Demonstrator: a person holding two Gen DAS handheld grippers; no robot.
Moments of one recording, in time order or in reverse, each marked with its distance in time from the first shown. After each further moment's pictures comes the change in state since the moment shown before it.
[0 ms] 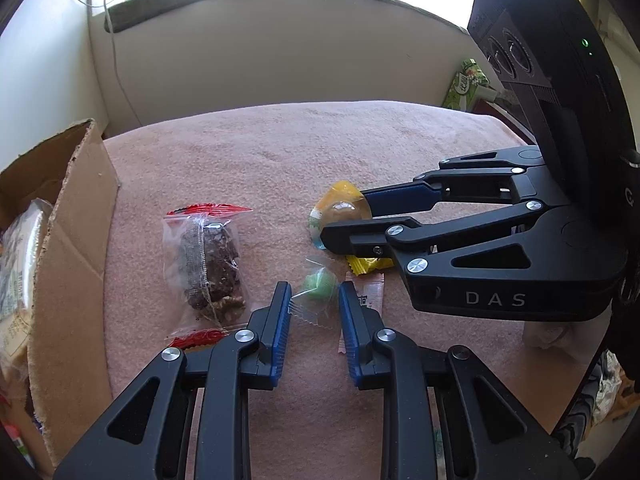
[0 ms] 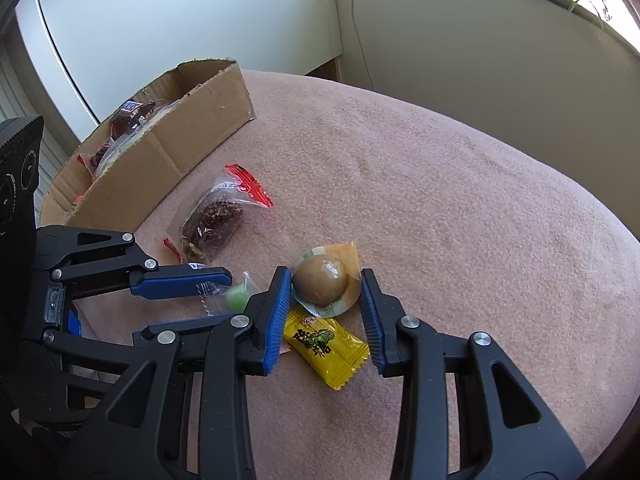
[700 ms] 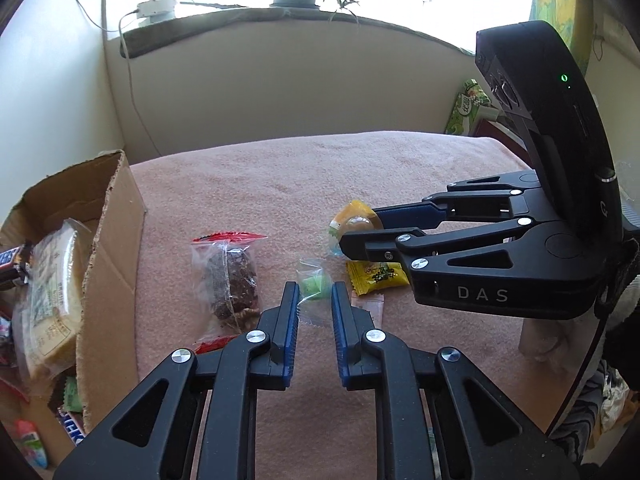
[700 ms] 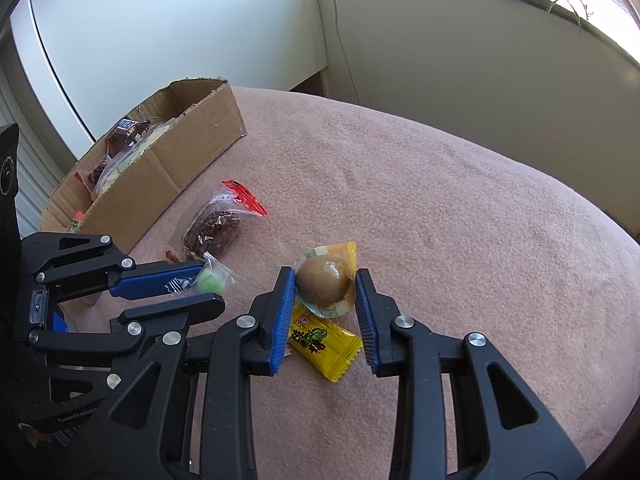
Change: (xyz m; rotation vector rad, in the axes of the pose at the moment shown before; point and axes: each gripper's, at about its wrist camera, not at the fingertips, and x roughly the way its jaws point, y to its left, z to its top) left arm -0.032 0.000 -0.006 -0.002 -0.103 0.038; right arm -0.017 0.000 -0.005 0.044 -0.051 -0.036
